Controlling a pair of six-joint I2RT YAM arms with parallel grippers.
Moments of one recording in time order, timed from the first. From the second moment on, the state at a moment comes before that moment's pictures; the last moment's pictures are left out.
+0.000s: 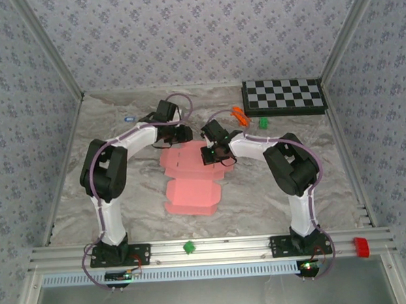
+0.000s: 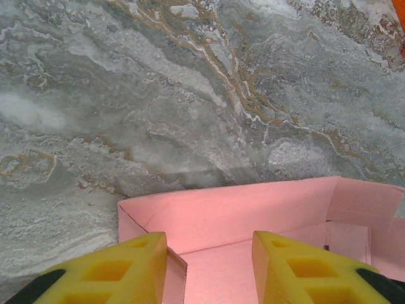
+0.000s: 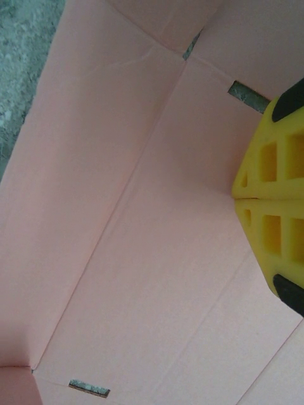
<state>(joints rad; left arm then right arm) -0.44 1.96 1.40 -0.42 0.24 -0.43 0.66 1.99 1.28 -0.37 -0.11 0.38</state>
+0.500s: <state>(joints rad) -0.44 1.82 1.36 -0.48 0.15 -0.43 0.66 1.99 1.28 -0.37 -0.11 0.40</state>
